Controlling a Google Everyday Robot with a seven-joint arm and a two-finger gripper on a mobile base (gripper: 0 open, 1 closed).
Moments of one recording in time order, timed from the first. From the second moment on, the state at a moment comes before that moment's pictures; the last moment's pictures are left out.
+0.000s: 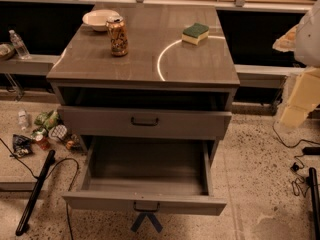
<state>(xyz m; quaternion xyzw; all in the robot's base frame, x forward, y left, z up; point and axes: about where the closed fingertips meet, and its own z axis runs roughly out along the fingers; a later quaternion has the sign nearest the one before) 0.438 -0.217 0.976 -0.60 0.78 -0.03 0.16</state>
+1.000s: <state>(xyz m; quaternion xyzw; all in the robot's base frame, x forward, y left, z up) 0.541 -0.191 0.972 -0.53 0.78 0.07 0.34</state>
